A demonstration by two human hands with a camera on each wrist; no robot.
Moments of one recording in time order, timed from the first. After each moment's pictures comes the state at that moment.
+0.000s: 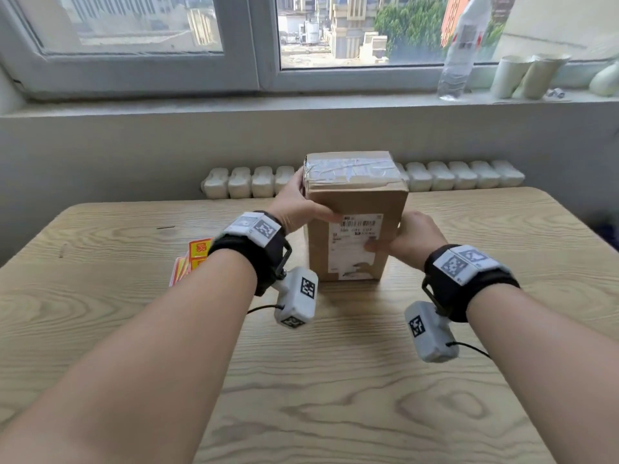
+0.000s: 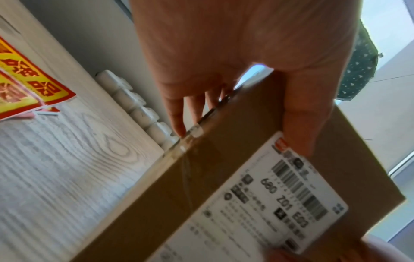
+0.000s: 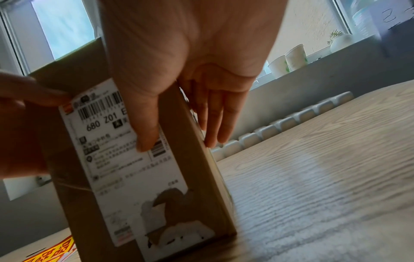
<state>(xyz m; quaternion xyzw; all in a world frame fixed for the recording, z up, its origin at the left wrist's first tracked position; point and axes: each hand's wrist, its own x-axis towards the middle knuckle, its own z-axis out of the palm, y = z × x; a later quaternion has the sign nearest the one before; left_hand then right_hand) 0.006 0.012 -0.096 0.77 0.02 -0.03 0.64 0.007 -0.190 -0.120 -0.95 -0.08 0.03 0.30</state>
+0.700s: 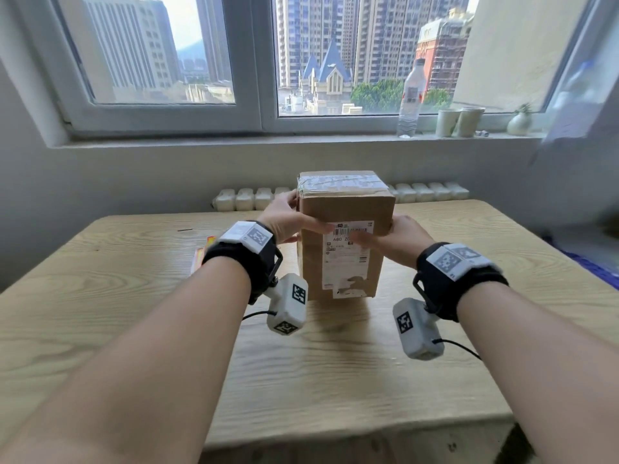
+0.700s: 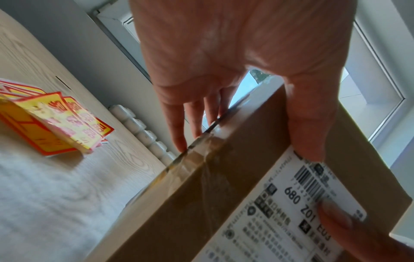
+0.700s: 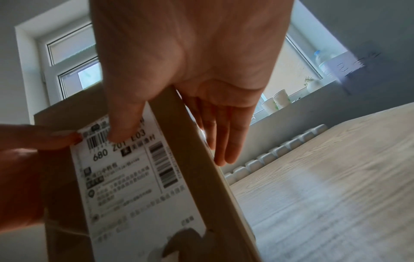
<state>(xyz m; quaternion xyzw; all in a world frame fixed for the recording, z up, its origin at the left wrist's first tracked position) -0.139 0.004 -0.080 0.80 -0.01 -0.01 0.60 -0.134 -0.203 -0.102 -0.91 -0.10 0.00 0.39</state>
